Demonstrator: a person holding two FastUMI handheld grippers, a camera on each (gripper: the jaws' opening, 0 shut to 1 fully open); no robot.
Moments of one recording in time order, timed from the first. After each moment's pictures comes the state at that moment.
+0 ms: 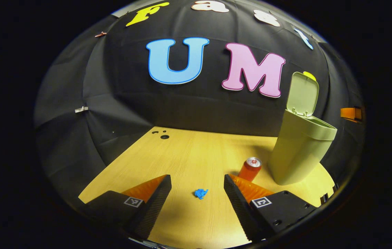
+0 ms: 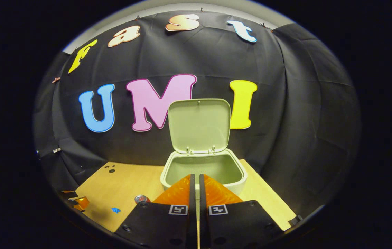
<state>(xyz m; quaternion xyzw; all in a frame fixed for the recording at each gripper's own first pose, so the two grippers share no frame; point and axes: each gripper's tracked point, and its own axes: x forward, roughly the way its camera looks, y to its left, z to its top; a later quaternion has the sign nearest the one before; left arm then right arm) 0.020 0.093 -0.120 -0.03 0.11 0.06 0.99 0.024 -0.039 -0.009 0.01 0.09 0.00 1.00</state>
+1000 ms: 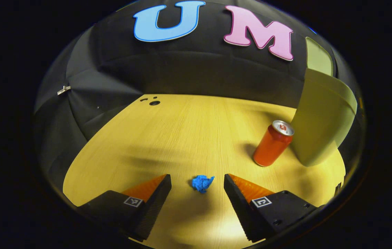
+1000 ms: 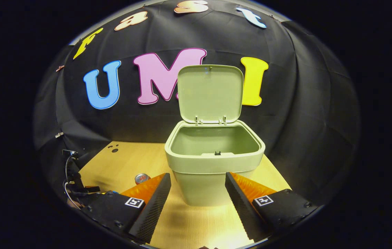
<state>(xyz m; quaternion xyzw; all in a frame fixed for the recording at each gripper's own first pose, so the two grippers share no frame) 0.111 0.091 -0.246 -0.02 0.24 0.05 0.97 0.022 -0.027 -0.082 0.00 0.17 0.03 0.98</state>
